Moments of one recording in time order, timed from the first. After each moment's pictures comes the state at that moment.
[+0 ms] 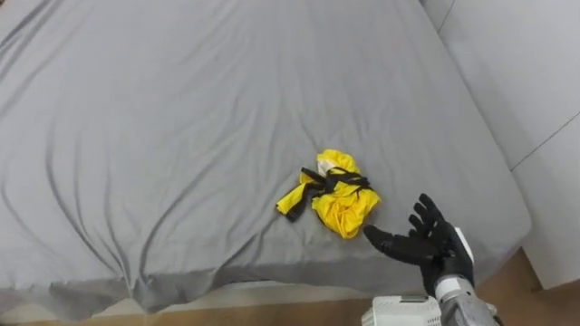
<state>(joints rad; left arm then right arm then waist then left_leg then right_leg) 0.16 0.16 -0.02 1.12 -0.30 -0.15 0.06 -0.03 -0.20 0.04 0.60 0.41 -0.14 -0.06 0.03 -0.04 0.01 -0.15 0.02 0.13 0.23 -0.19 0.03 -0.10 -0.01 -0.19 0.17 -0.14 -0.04</state>
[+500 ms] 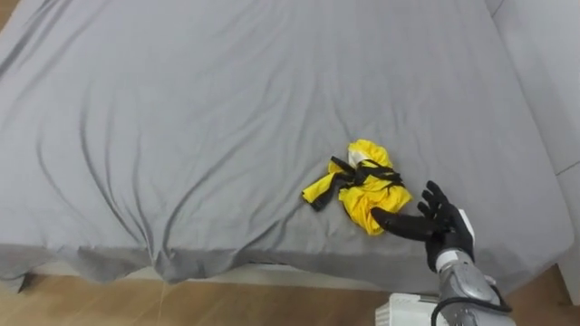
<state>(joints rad) 0.14 0.16 0.01 1.12 -0.31 -0.13 0.06 -0.24 -0.25 0.02 0.83 0.43 -0.14 -0.17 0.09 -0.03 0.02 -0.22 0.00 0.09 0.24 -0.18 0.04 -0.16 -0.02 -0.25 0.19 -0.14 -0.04</state>
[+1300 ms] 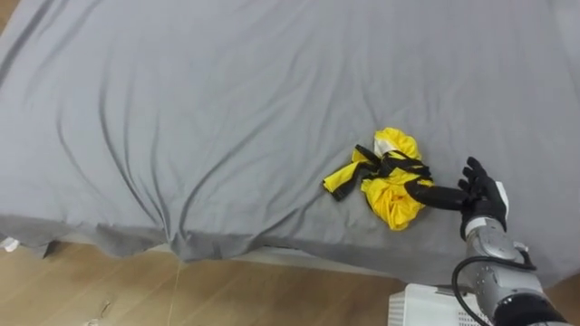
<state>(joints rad) 0.12 0.21 -0.08 1.14 -0.31 -0.09 0.06 -0.39 -0.34 0.04 0.99 0.40 -0.13 -0.19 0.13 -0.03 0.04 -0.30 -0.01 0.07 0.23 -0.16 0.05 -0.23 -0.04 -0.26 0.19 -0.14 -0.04</state>
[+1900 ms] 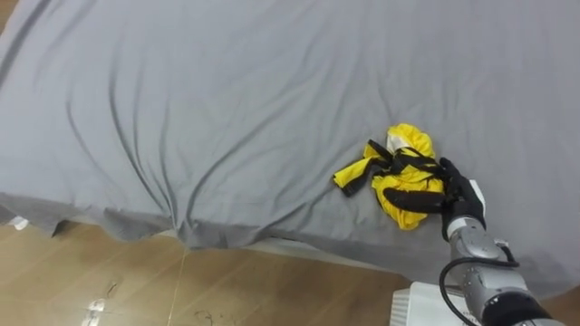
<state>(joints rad) 0.11 0.22 -0.12 1.14 -0.31 -0.09 0.06 -0.41 -0.32 0.10 1.01 0.34 -0.13 -0.17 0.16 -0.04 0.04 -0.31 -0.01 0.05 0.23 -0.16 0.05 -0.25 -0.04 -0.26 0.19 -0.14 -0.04</state>
